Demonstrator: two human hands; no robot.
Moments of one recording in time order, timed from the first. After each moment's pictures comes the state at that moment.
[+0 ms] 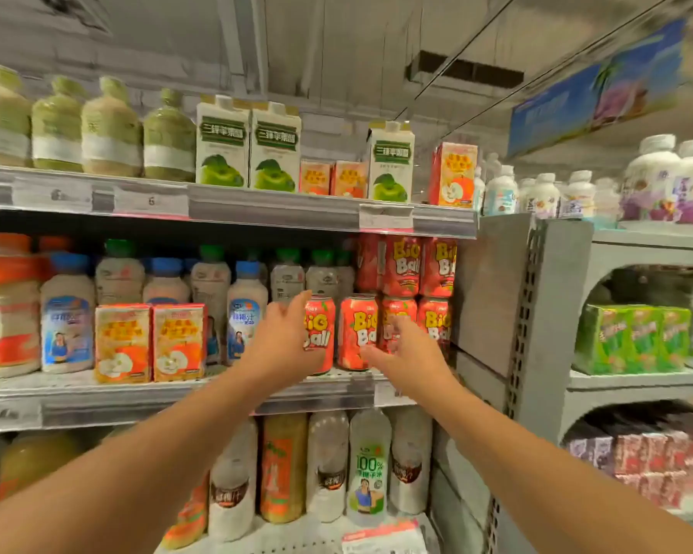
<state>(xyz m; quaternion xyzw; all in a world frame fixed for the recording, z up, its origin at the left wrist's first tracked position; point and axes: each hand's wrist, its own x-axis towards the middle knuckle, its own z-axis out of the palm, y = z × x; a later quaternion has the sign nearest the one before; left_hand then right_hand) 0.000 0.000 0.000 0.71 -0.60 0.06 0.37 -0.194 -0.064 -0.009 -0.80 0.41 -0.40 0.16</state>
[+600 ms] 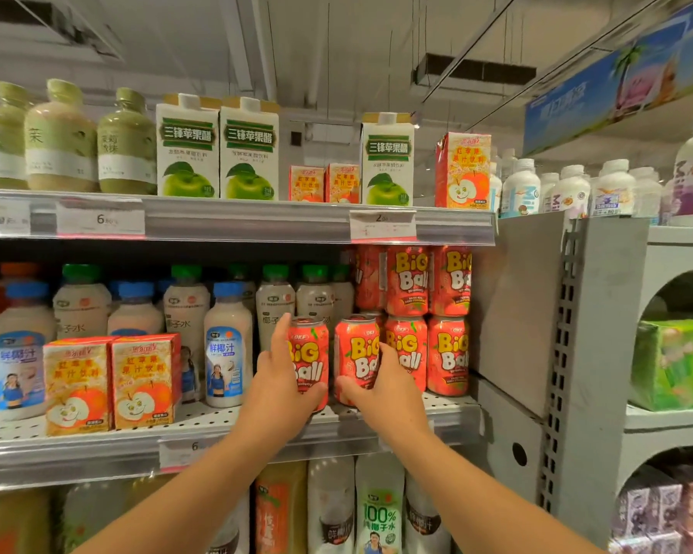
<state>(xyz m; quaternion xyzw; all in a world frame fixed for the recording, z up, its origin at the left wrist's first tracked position) 0.000 -0.048 -0.036 0.65 -0.56 0.01 0.52 -0.144 -0.134 -0.048 -0.75 0.42 -0.46 0.21</state>
